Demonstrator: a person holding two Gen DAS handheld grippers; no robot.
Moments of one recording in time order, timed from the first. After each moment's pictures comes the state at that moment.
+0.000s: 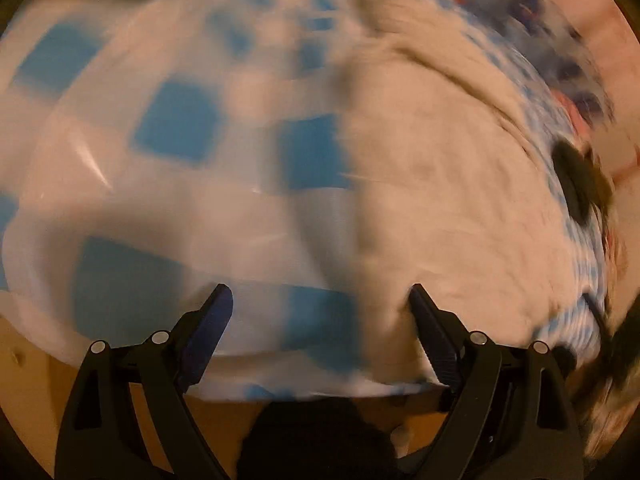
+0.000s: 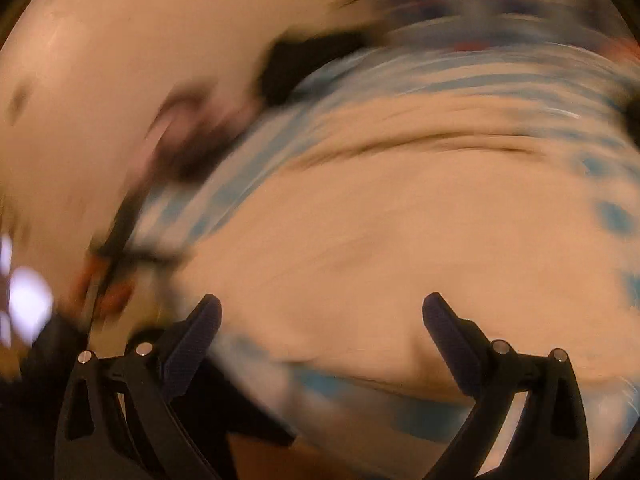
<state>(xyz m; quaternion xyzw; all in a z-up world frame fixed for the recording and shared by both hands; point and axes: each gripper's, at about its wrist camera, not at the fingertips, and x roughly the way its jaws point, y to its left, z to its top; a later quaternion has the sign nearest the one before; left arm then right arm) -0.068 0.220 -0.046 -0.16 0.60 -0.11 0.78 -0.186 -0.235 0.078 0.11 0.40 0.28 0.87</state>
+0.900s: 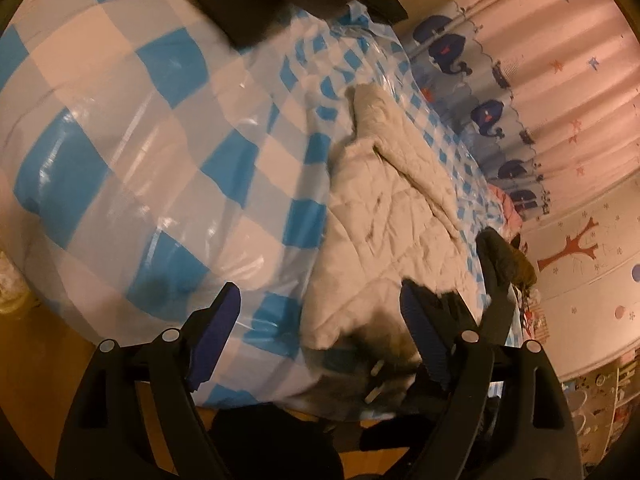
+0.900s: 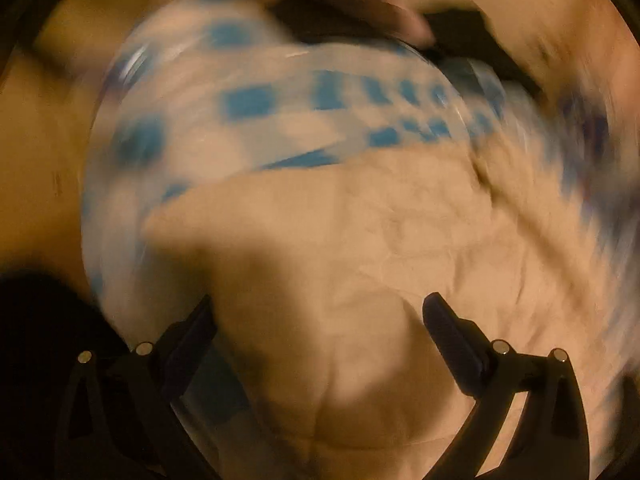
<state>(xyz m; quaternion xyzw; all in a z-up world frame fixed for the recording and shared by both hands) -0.117 0.286 0.011 -0.30 0.49 -0.16 0.80 -0.107 0.009 0.025 -0.15 0.41 0.27 0.86</state>
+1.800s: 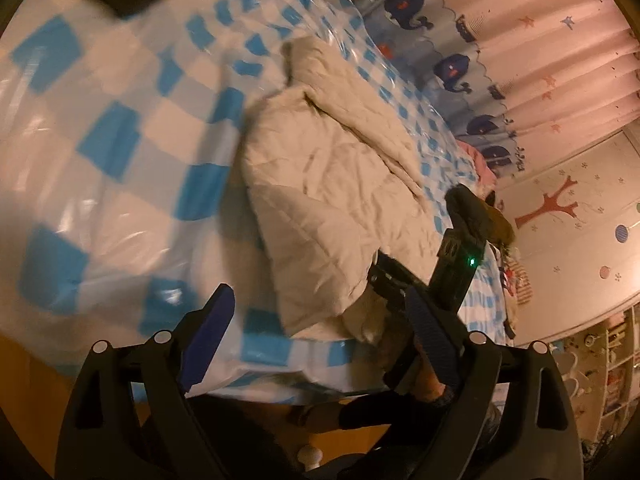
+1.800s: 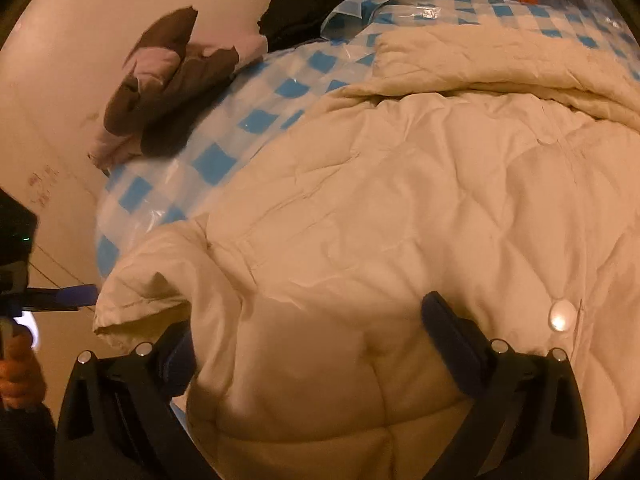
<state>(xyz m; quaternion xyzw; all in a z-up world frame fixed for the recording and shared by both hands) -0.094 0.204 0.011 -0.28 0.51 -0.24 0.77 -0.059 -0.111 0.001 0.16 0.45 0.27 0.84</state>
